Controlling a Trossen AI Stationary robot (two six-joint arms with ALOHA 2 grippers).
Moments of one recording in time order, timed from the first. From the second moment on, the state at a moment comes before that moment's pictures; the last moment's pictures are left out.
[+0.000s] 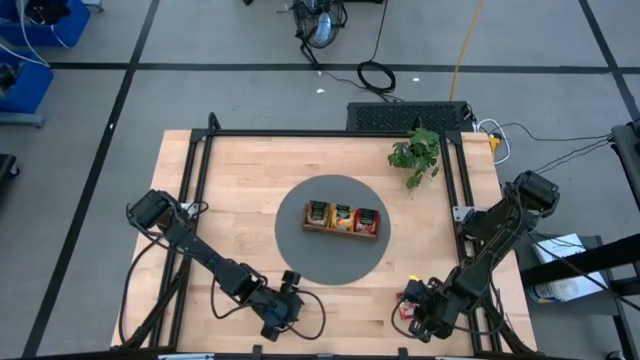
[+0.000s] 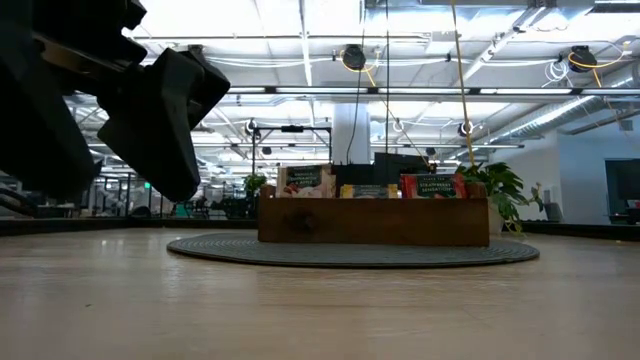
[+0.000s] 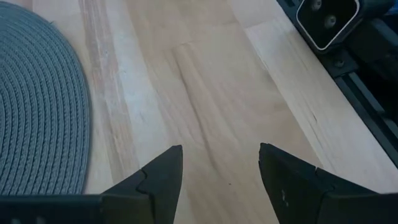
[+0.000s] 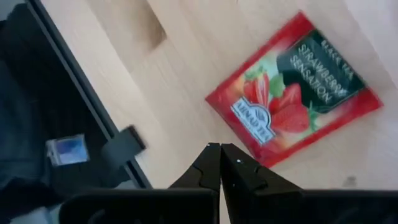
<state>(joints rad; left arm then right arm) -0.64 1.86 1.03 0.00 -0.19 -0.18 0.94 1.52 0.83 -0.44 0.06 1.54</state>
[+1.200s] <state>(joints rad) -0.64 1.86 1.03 0.10 -0.22 -0.18 0.63 1.75 0.81 0.15 0.26 0.83</state>
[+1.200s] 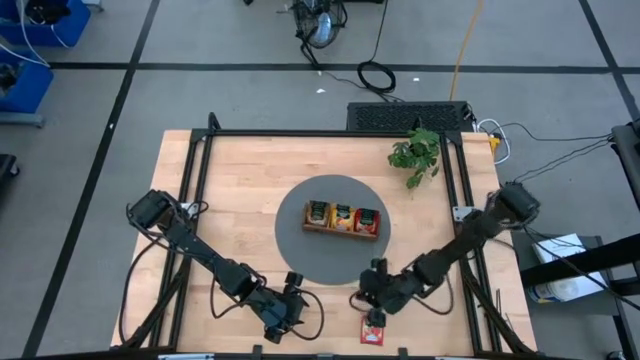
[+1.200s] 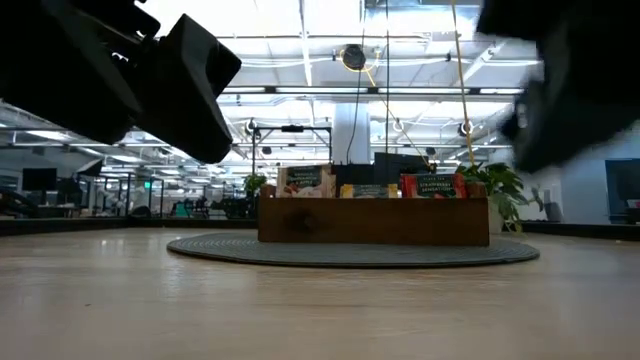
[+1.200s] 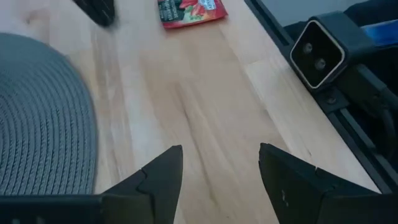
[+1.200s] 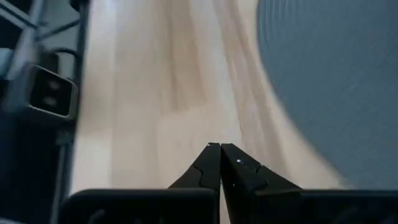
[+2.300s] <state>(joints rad) -0.64 1.86 1.02 0.20 -0.26 -0.18 0.67 2.00 1.10 -0.30 0.27 0.90</state>
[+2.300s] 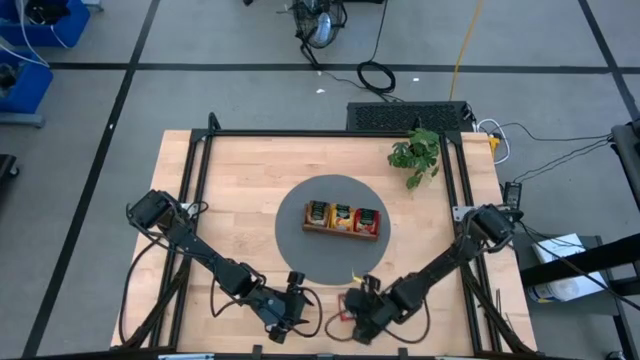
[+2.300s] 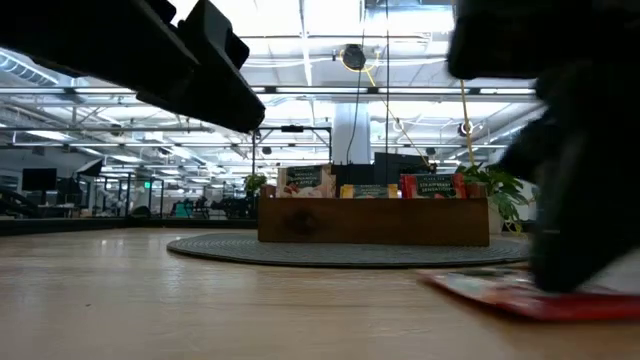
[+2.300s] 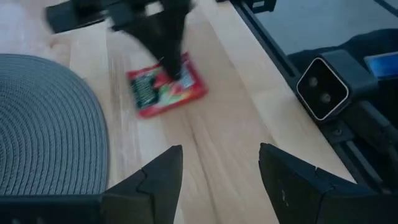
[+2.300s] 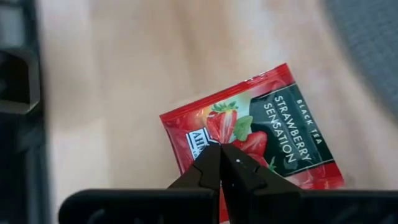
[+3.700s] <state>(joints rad) -0.56 2.06 1.02 0.42 -0.21 -0.25 0.71 1.83 0.94 -0.09 0.36 0.93</state>
